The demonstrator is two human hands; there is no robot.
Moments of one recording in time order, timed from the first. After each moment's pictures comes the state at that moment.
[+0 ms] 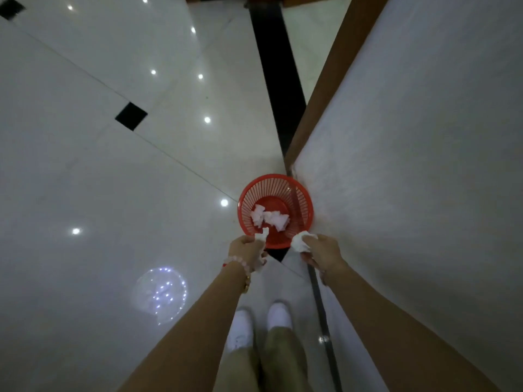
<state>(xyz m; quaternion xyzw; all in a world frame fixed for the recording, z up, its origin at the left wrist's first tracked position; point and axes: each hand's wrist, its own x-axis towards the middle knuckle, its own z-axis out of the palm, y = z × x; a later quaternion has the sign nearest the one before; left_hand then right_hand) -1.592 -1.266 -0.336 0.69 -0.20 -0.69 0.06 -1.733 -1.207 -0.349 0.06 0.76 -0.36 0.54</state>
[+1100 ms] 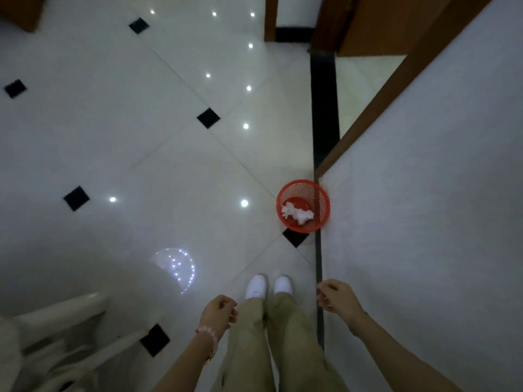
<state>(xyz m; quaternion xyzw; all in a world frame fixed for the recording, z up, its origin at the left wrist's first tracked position) -1.392 -1.072 -0.154 0.74 -0.24 -0.62 0.03 -1.663 -1.062 -0.148 -0.19 0.78 -0.11 0.59</state>
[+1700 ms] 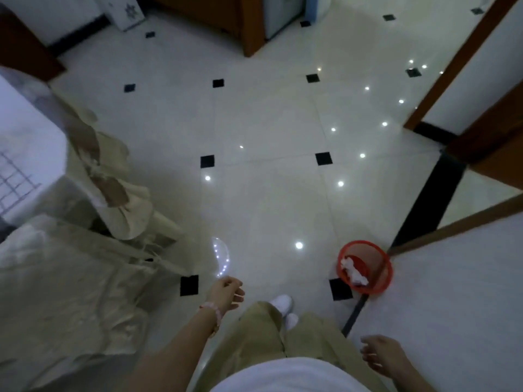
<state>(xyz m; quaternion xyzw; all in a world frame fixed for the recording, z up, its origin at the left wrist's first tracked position) -1.354 -0.977 -0.023 0.79 -0.06 -0.53 0.30 -1.690 -1.056 -0.071 -0.27 0.76 0.04 0.60</state>
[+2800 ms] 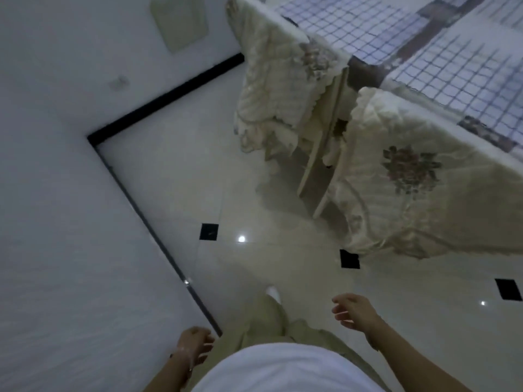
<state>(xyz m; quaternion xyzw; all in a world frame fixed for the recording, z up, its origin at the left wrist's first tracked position) -1.587 -0.585 -0.049 0.41 0.70 -0.15 0.57 -1.347 -0.823 -0.046 -0.79 0.13 0.48 0.37</state>
